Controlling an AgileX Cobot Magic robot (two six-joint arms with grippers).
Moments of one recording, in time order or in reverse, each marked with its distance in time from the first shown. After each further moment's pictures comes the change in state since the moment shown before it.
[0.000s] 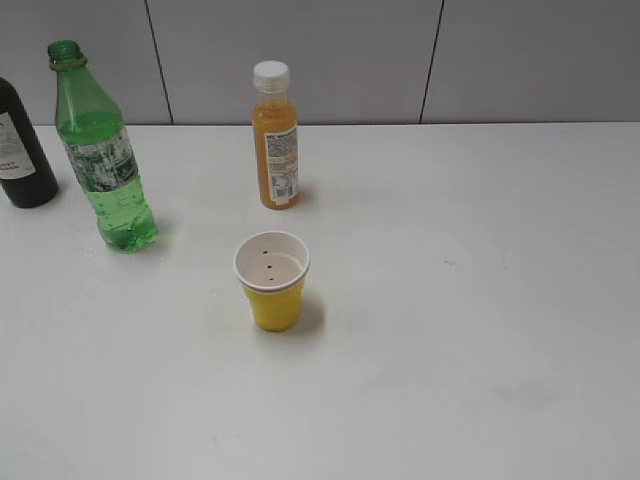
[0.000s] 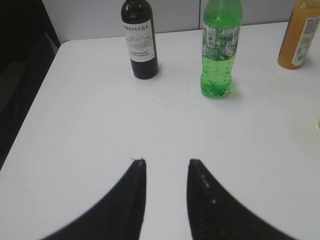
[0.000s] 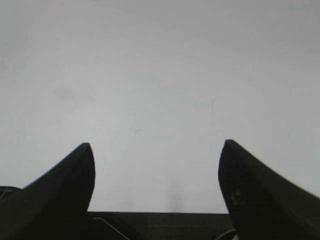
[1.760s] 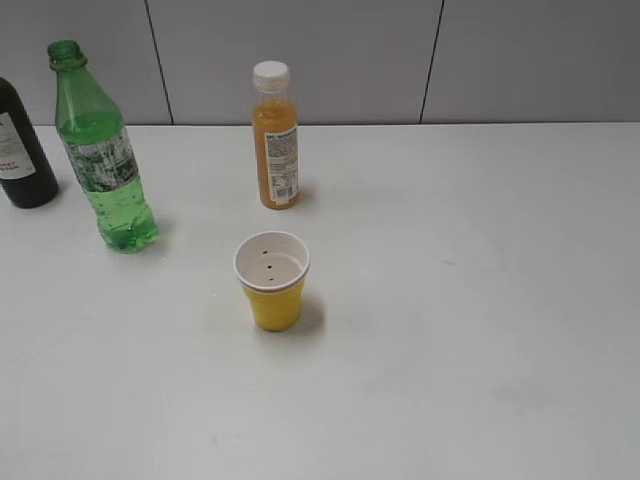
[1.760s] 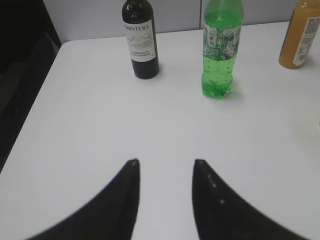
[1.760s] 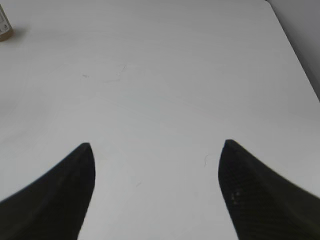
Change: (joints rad) left arm 0.000 0.000 0.000 0.003 -0.001 0.000; right arm 0.000 -0.369 0.014 0.000 -0.004 -0.007
